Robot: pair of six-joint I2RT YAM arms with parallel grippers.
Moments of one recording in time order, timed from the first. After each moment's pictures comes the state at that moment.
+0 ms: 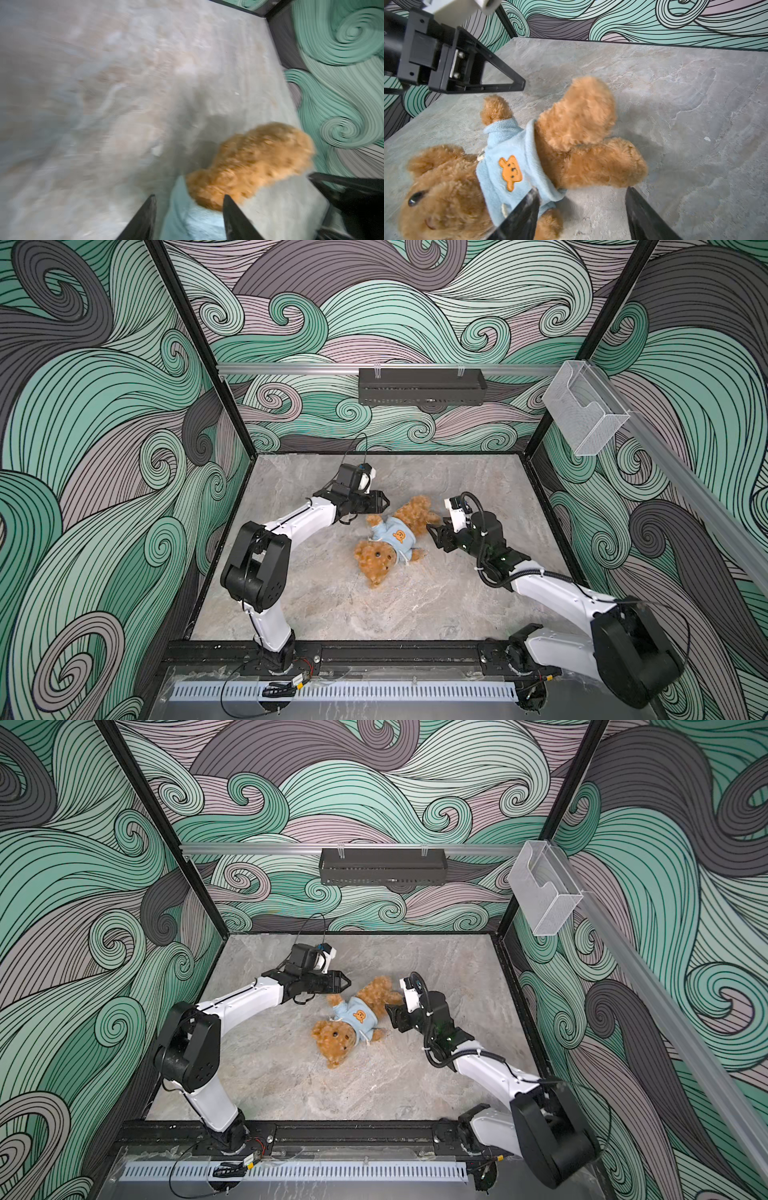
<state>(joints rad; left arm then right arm) -0.42 1.74 1.23 -0.26 0.26 -0.38 0.48 1.26 0.57 0.23 -0.16 0.14</state>
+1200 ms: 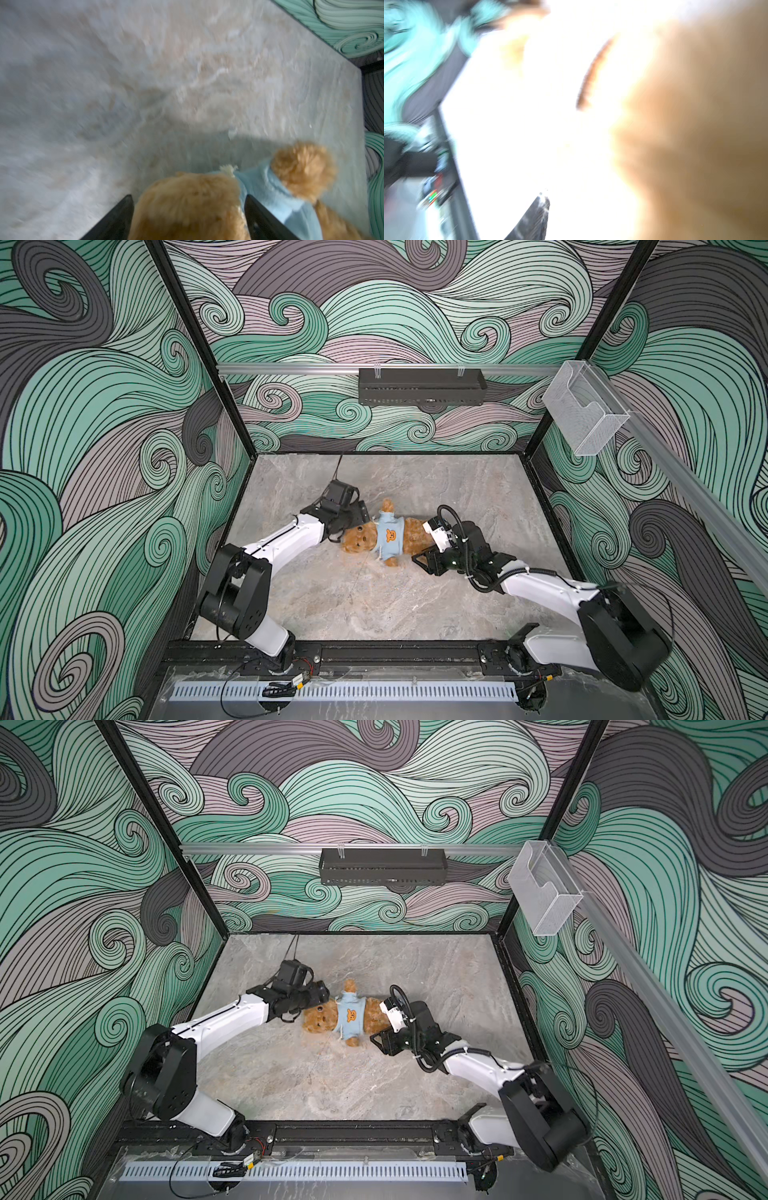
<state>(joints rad) -0.42 1.56 1.05 -0.35 -0.07 -0.64 0.60 1.24 0.51 0.07 -0.42 0.24</state>
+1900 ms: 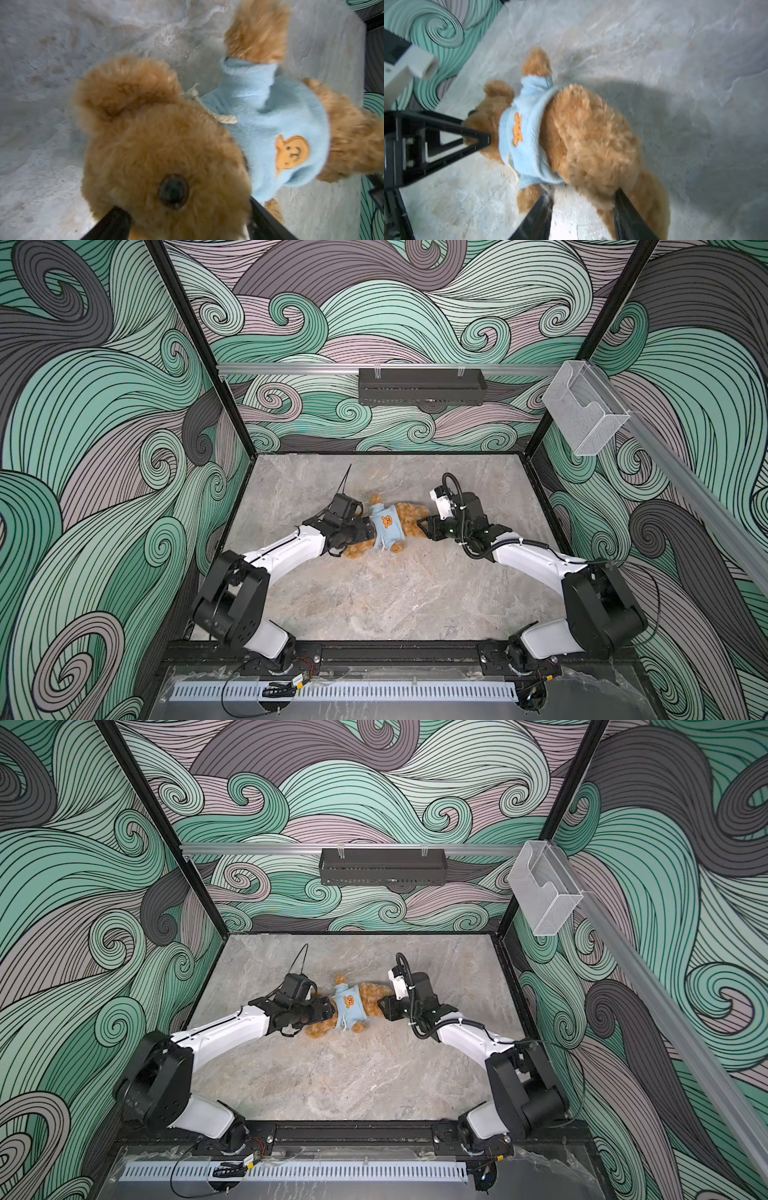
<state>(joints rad) -0.49 1.54 0.91 -0.33 0.06 -0.70 0.48 1.47 0.78 -0.01 -0.29 0.24</state>
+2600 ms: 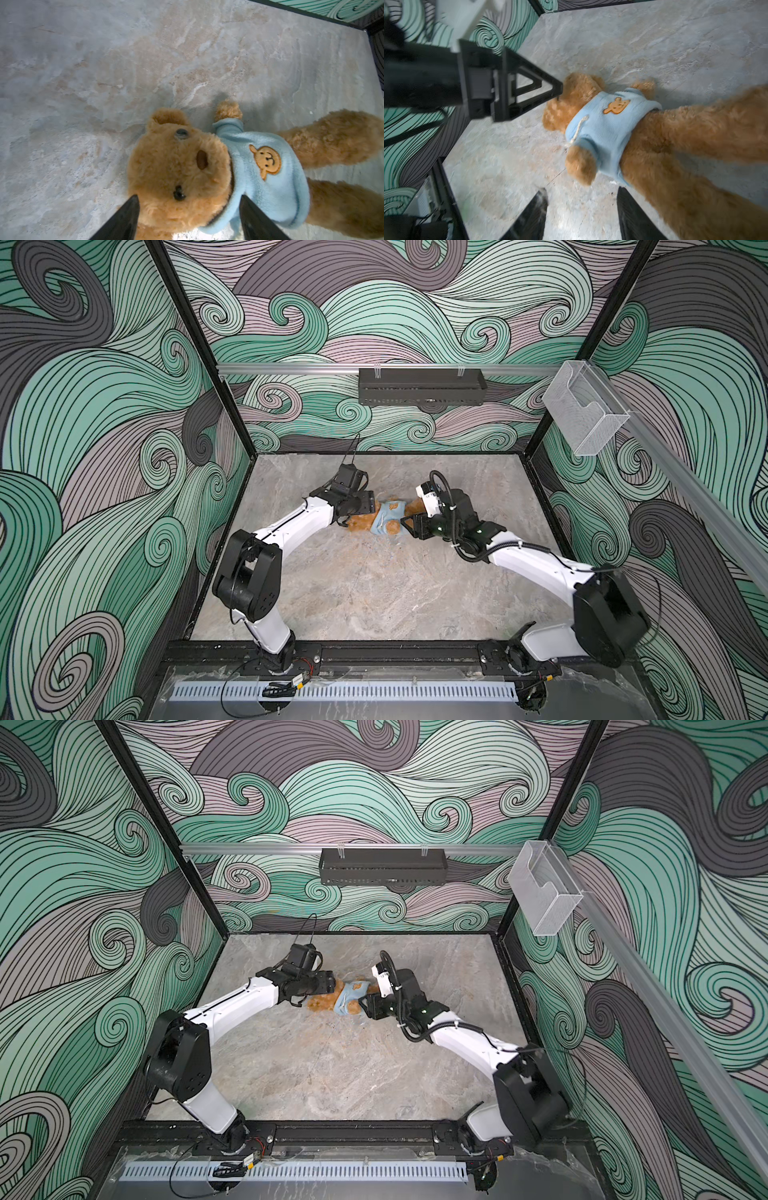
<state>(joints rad) -0.45 1.68 1.24 -0.44 -0.02 -0.46 0.61 1.49 0.94 -0.06 -0.22 0.36</state>
